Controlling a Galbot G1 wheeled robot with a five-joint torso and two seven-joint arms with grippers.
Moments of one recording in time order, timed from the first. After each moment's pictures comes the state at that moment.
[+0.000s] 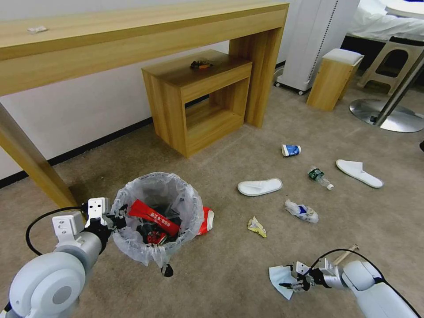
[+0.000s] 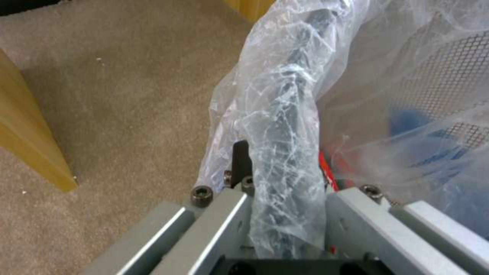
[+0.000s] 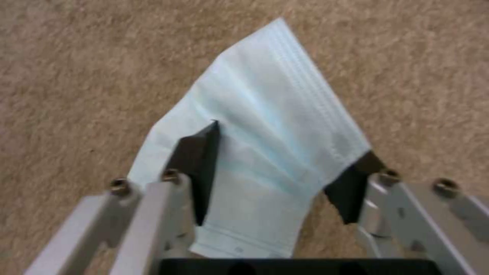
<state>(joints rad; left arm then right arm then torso) 1.51 -0.92 -0.66 -2.38 -1.04 0.67 -0.58 -1.08 1.01 0.41 1.06 -0.23 0.21 -1.04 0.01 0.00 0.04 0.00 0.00</state>
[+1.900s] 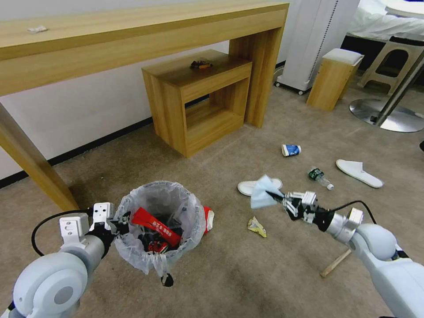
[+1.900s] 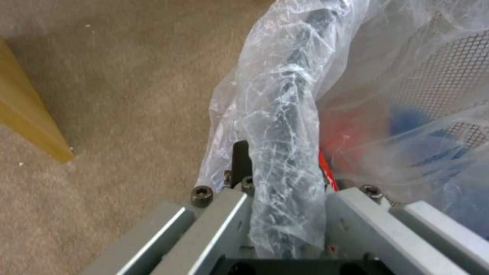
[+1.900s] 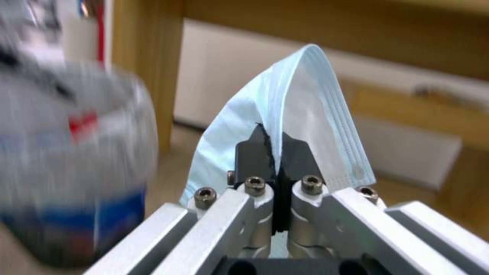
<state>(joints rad) 1.52 -0.90 -0.64 -2.38 -1.10 0.73 -0.62 -1.12 0.83 0.44 1.73 0.66 0.26 -0.80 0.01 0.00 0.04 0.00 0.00</state>
